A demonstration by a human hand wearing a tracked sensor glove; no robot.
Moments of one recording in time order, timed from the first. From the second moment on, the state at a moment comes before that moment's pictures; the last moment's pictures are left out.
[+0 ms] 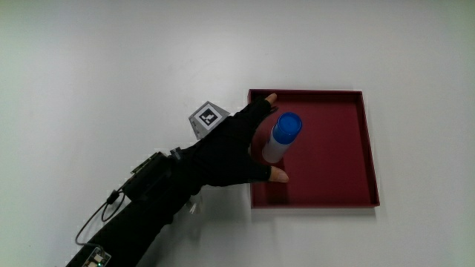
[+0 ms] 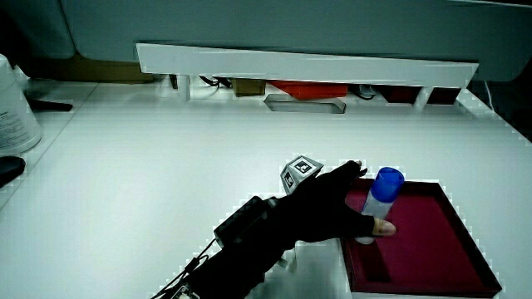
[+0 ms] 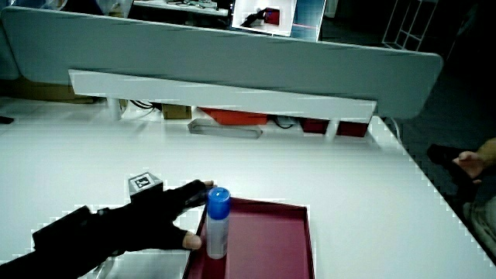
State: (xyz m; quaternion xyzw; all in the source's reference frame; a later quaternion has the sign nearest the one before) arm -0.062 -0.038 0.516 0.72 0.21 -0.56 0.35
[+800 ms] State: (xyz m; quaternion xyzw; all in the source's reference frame) arm -0.069 -0.033 0.515 0.76 0.15 -0.58 0.25
